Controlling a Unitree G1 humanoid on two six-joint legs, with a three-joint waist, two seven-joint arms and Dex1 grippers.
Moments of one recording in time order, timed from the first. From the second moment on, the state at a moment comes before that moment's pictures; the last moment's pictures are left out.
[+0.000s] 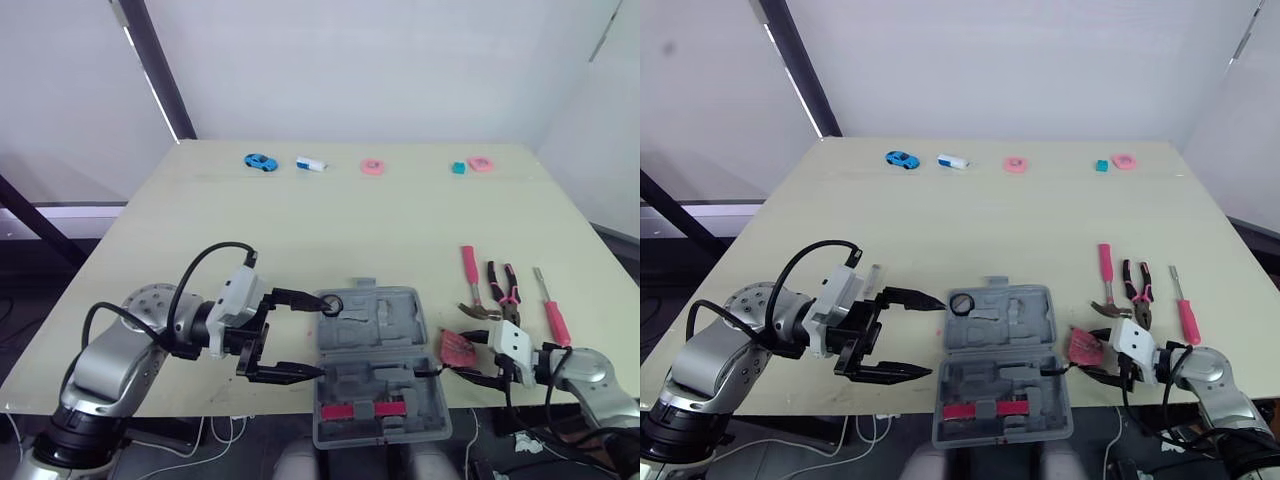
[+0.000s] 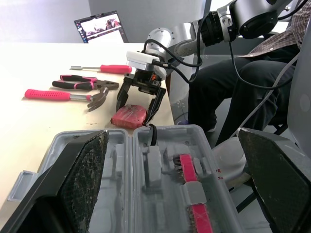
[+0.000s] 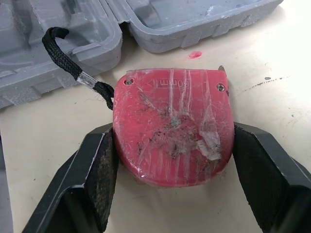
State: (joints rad) left arm -0.18 0.83 0.03 -0.38 -0.63 0.36 -1.37; right arm -0.12 -0.67 0.12 0.40 0.16 -0.28 1.09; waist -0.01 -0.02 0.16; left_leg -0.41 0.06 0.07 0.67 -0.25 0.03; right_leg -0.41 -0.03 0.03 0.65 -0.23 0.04
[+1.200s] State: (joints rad) left arm 0.13 0.73 0.24 -0.51 -0.67 0.37 -1.03; right arm -0.80 -0.69 0.56 0.12 -0.19 0.34 1.28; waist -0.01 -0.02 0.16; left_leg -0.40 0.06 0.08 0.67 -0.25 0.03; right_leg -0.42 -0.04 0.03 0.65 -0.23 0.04
